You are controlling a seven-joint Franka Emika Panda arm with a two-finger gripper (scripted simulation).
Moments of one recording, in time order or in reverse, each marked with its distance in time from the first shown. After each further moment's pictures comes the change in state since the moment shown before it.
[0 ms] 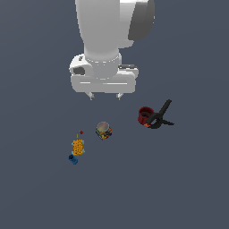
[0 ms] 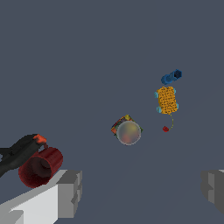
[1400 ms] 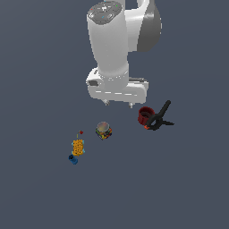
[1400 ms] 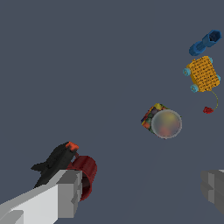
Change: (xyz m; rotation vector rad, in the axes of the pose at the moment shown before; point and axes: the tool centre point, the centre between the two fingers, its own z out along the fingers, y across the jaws) arm -0.002 -0.051 0.039 0.134 -0.036 0.229
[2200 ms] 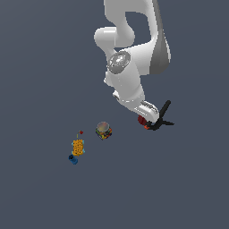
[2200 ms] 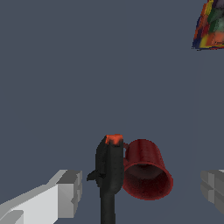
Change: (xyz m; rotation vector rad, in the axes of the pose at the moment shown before) arm -0.037 -0.079 0.100 0.194 -0.165 0.547
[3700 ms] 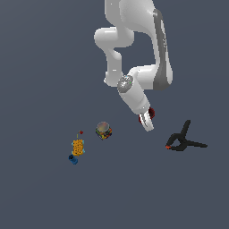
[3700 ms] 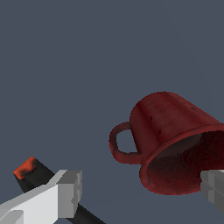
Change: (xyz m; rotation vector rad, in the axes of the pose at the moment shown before) arm -0.048 0.006 0.108 0.054 -0.151 0.682
